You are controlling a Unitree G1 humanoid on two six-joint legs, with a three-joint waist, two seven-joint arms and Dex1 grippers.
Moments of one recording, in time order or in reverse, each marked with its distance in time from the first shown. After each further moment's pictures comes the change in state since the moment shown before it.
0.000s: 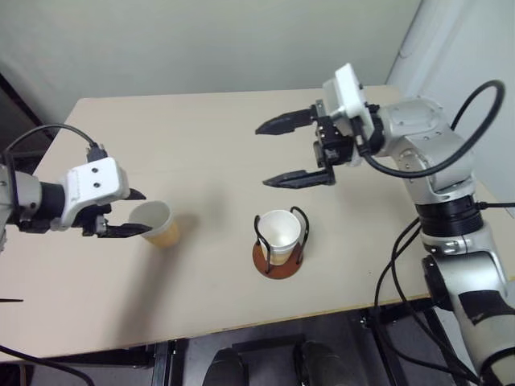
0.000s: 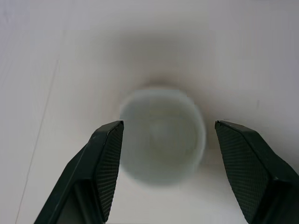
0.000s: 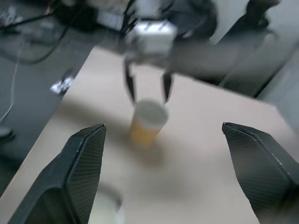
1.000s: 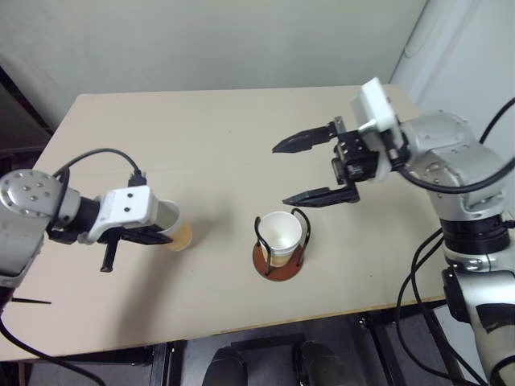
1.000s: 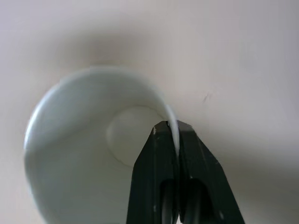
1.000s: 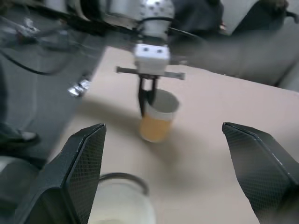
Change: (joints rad) left arm -0.096 -0.079 -0.113 -0.070 -0.048 -0.046 -0.174; right arm 0.108 -0.179 -0.092 -0.214 0.173 0.177 0.054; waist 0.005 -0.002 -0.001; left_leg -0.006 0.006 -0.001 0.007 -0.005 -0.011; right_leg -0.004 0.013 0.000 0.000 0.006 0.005
